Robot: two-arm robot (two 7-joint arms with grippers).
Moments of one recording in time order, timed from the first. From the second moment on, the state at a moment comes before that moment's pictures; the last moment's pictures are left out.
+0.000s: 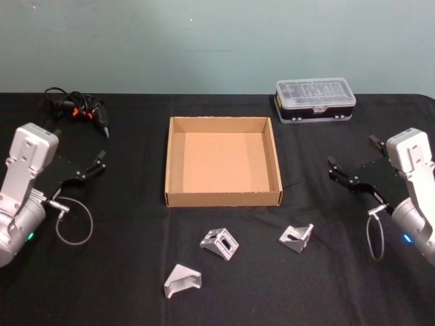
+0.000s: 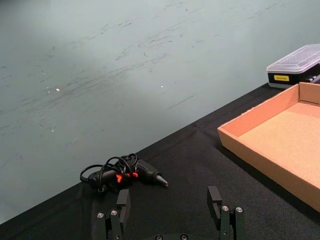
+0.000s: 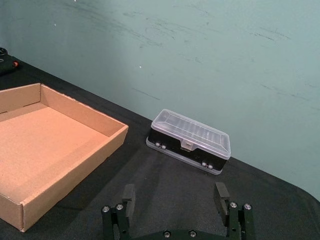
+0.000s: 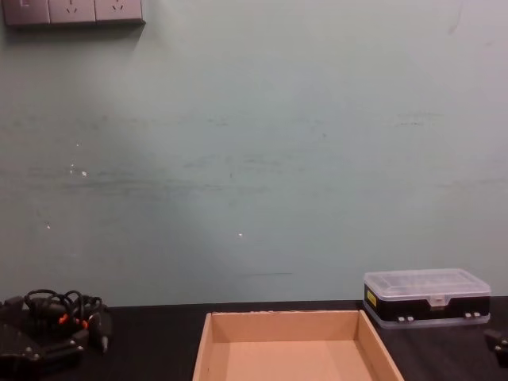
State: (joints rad) left arm -0.20 0.60 0.45 -1.41 -0.25 -0.12 0.03; right arm 0.20 0.60 -0.45 -1.41 0.25 -0.12 -0.03
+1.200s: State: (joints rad) left arm -0.20 0.60 0.45 -1.41 -0.25 -0.12 0.03; right arm 0.20 0.60 -0.45 -1.41 0.25 -0.12 -0.03
